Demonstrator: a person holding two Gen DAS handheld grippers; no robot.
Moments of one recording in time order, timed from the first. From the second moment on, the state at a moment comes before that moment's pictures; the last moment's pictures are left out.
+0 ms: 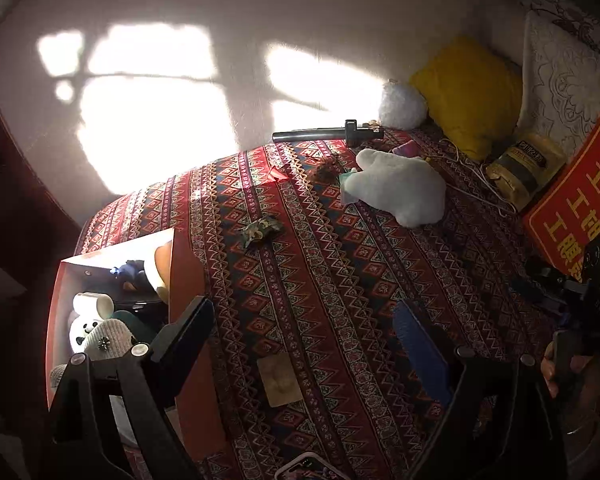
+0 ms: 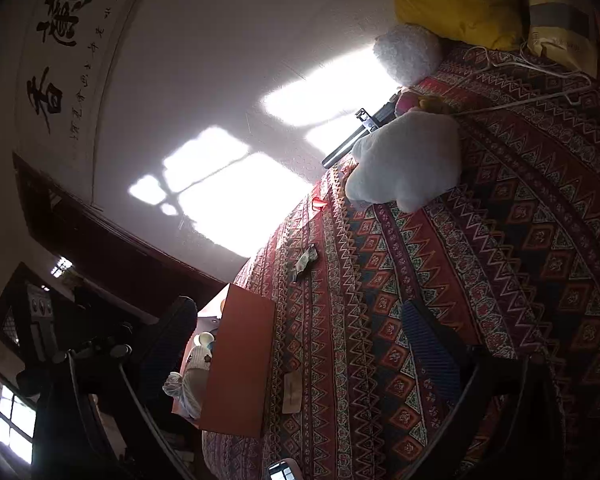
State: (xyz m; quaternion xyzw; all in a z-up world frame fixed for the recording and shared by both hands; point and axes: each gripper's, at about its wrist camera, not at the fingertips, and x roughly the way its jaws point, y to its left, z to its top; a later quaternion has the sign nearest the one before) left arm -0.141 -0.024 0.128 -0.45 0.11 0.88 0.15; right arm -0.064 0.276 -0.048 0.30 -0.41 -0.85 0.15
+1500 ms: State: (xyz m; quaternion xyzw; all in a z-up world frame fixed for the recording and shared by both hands) left arm -0.530 0.015 -0.105 -0.56 -0.11 0.81 0.11; right arm -0.128 0.278 -0.120 0.42 -0.39 -0.80 0.18
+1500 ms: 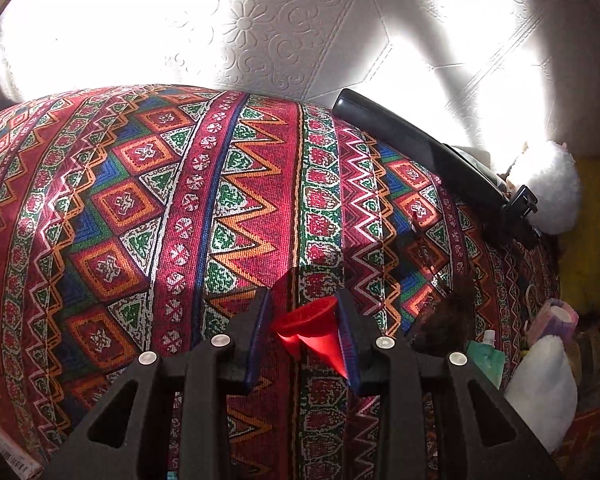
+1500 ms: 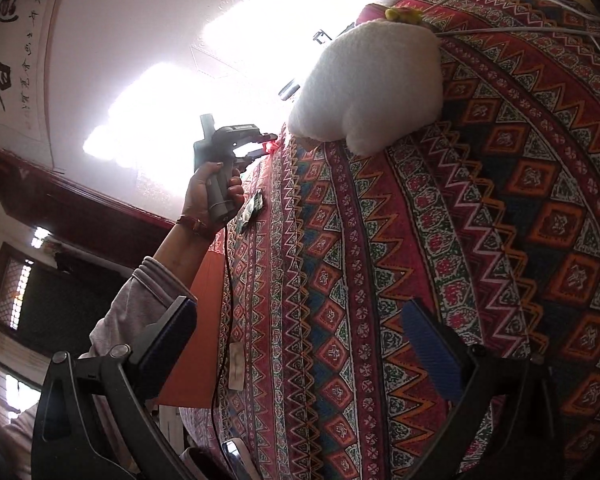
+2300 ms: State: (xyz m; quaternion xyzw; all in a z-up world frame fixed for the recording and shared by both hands) left arm -0.151 -0.280 0.071 -0.34 -0.23 0.91 0.08; right arm -0.346 0.189 -0.026 0.41 -0.27 -0.85 0.17
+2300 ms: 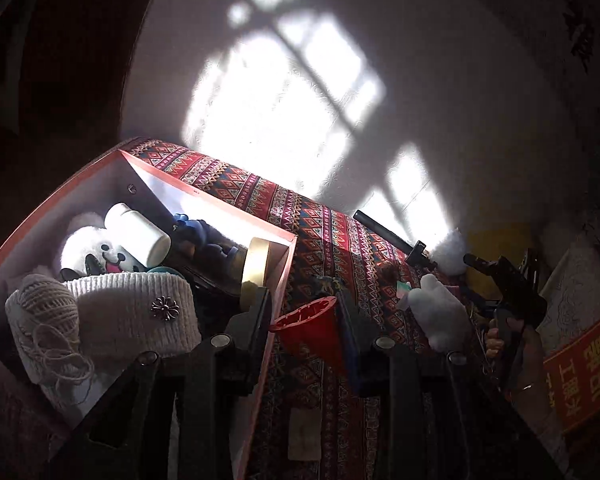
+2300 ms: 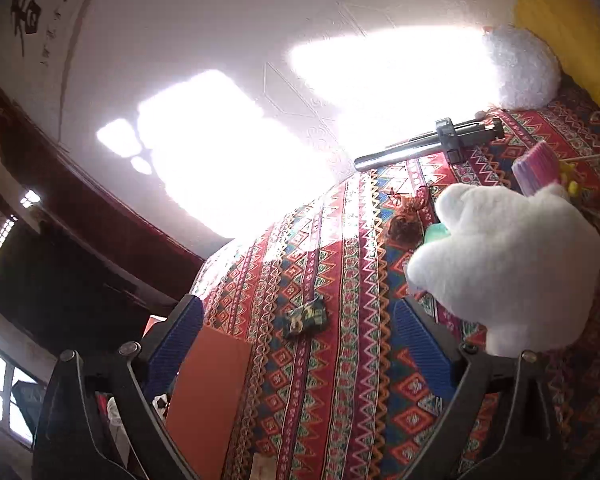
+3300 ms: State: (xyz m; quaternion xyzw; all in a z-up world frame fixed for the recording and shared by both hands) left arm -0.143 -0.342 0.044 -0.32 -0.27 0.91 0.07; right arm -0.243 -0.114 0.096 0.40 0.01 -0.84 0.38
